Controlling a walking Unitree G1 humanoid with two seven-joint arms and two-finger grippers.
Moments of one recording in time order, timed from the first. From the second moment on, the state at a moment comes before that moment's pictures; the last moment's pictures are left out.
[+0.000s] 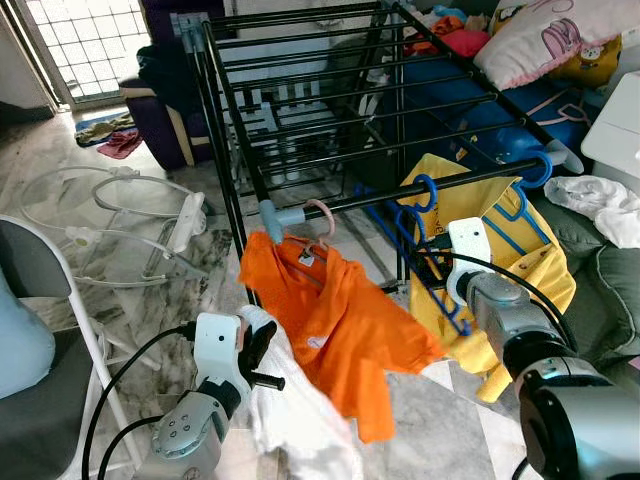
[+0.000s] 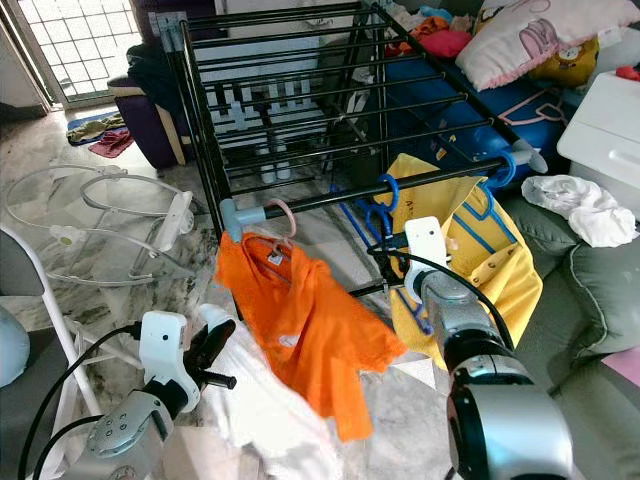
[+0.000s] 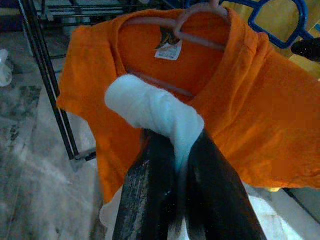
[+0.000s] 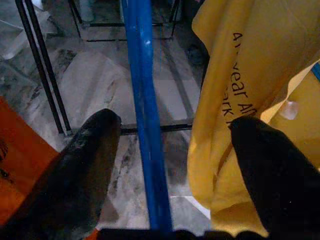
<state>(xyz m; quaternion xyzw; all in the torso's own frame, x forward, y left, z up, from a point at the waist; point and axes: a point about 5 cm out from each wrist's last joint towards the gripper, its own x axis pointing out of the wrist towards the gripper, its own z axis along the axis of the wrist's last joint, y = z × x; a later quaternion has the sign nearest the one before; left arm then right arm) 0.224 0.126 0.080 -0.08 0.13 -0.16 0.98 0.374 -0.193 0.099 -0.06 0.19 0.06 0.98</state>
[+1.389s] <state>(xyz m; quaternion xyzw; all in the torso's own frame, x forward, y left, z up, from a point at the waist) 0.227 0.125 0.081 -0.06 0.13 -0.17 0.97 0.372 -0.189 0.092 -0.06 0.21 0.05 0.97</state>
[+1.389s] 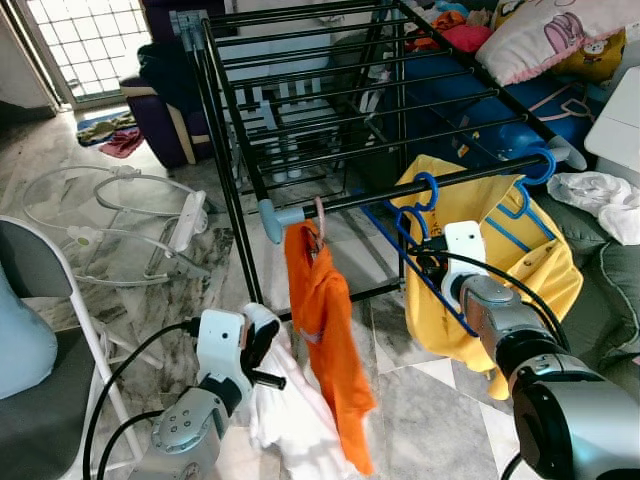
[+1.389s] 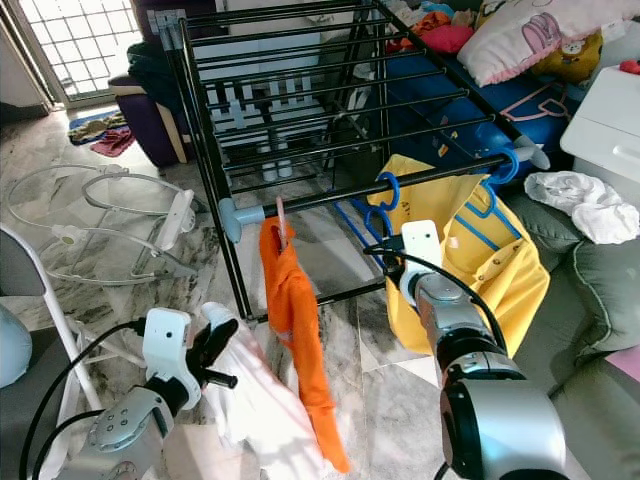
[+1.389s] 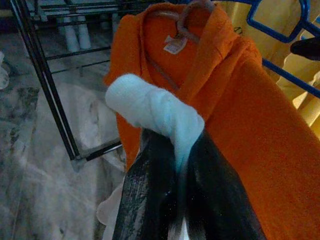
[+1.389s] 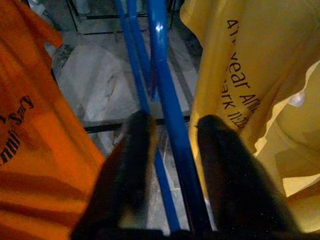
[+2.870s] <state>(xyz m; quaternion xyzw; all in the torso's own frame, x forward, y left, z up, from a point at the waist) 0.240 0.138 0.084 -0.05 0.10 -0.08 0.99 0.364 -0.191 0.095 -0.06 0.11 0.08 0.99</state>
